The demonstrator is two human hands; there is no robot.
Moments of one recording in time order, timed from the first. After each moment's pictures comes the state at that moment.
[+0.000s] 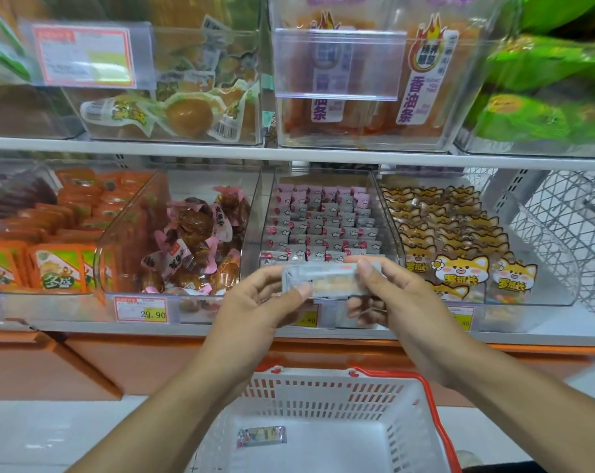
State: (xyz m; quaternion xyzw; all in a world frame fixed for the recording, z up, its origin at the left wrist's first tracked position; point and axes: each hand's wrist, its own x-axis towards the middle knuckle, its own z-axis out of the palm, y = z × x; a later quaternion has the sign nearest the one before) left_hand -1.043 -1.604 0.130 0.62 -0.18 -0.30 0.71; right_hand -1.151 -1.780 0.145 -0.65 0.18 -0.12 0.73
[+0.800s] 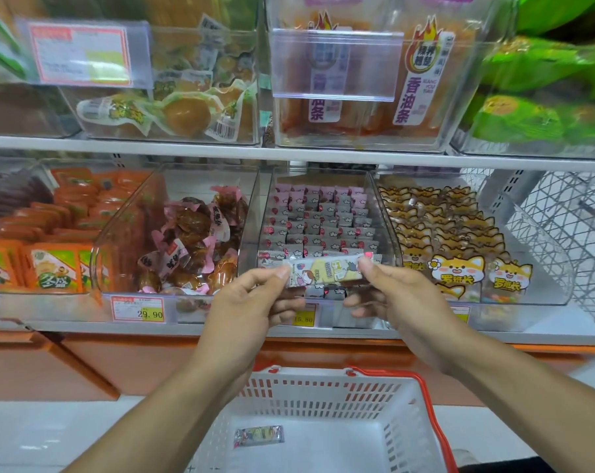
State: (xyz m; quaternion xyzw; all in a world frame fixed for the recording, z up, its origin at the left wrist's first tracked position) left_hand -1.042 -1.609 0.129 0.59 -0.09 -0.26 0.75; right_hand -1.142 -1.796 0.135 -0.64 0.24 -0.12 0.72
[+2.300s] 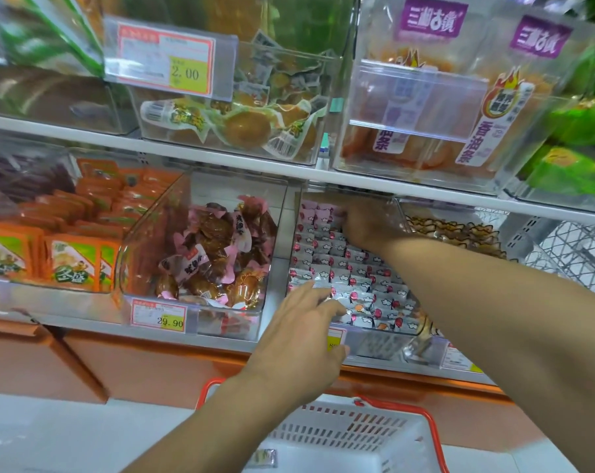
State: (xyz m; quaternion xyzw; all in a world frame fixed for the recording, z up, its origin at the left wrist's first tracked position) left_hand -1.031 -1.622 0.113 0.85 -0.43 -0.06 0.30; right_hand -0.944 -1.863 0.143 -0.97 0.18 -0.11 0.12
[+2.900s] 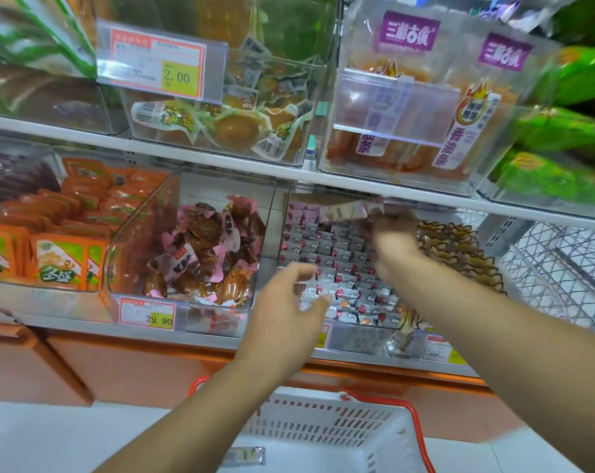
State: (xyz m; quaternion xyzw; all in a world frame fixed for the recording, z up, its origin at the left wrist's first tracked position) left_hand -1.033 -1.623 0.137 0.78 -0.25 -0.12 0.56; right_hand -1.014 -1.825 0.176 -0.61 0.39 -0.33 0.61
